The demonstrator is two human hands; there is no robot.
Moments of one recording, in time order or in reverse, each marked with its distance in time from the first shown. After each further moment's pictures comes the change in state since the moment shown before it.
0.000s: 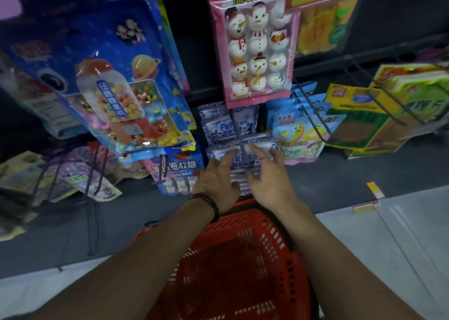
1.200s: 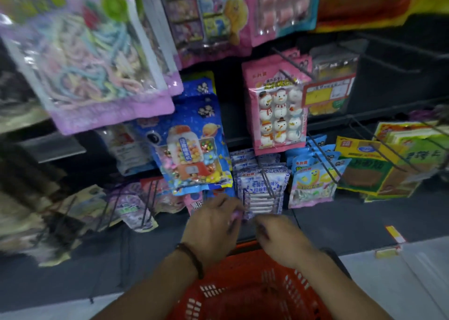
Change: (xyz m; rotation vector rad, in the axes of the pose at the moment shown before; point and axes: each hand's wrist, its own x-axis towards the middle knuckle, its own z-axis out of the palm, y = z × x) left_hand -0.112 -0.027 -0.102 0.065 0.365 0.352; right_hand -0.088 -0.069 -0.018 -0.365 -0.235 -0.277
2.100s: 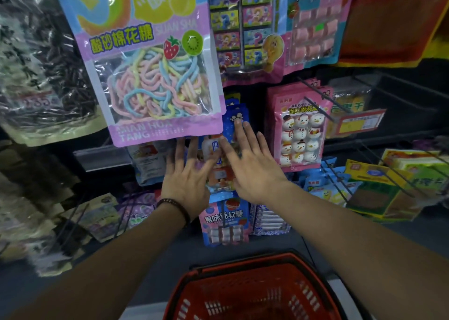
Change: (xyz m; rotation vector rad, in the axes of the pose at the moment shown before) left_hand 0.059 -0.096 -0.094 0.569 0.082 -0.127; right_hand 0.102 -0.142 -0.097 -0.652 0.392 -0.270
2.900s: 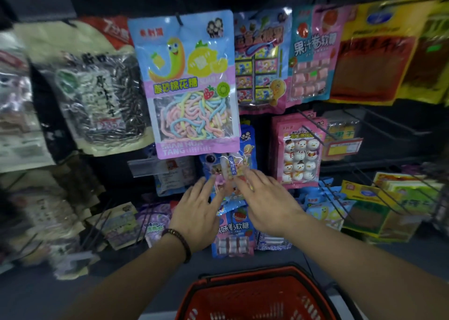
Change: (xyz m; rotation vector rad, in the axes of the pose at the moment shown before) left_hand -0.078 -0.005 -0.055 -0.090 -0.050 0.159; right_hand -0.068 -0.032 -0.060 0.033 -0.071 -0.109
